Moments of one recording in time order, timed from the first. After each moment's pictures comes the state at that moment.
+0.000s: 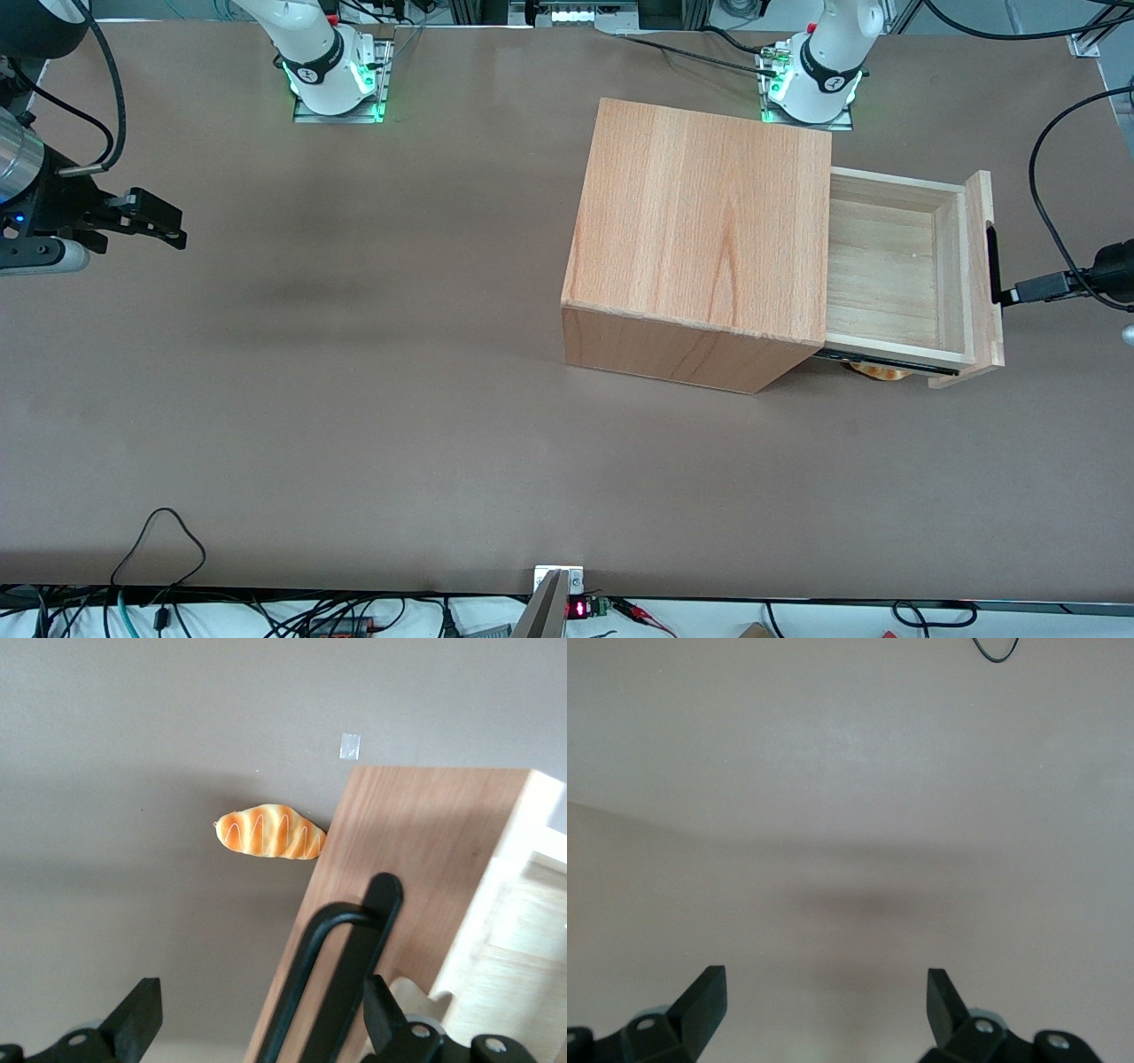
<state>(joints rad) 0.15 0.27 0.22 -1.68 -0.30 1.74 0.25</state>
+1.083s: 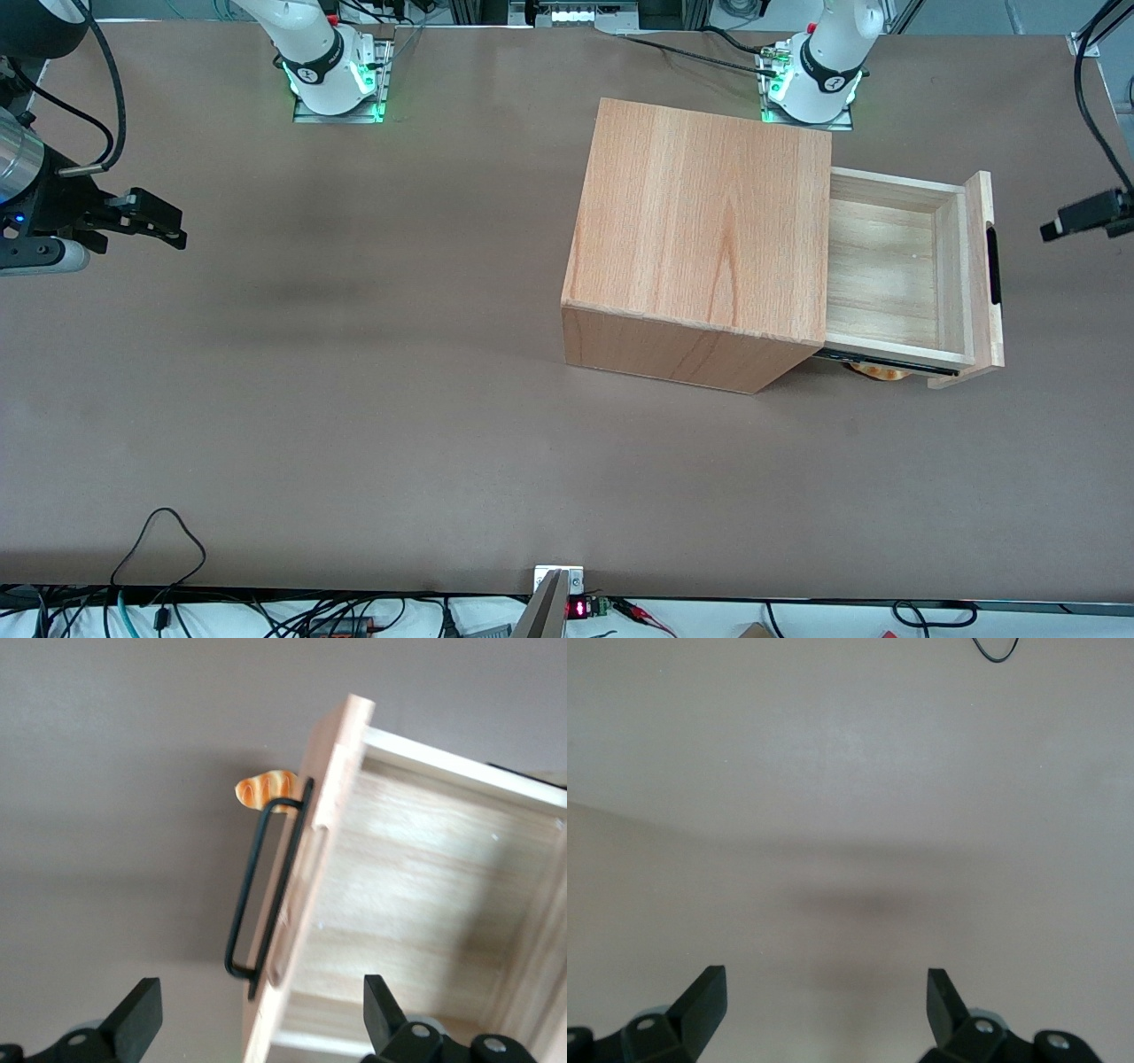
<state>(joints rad) 0.05 0.04 0.20 -1.60 -0.11 1.51 0.14</state>
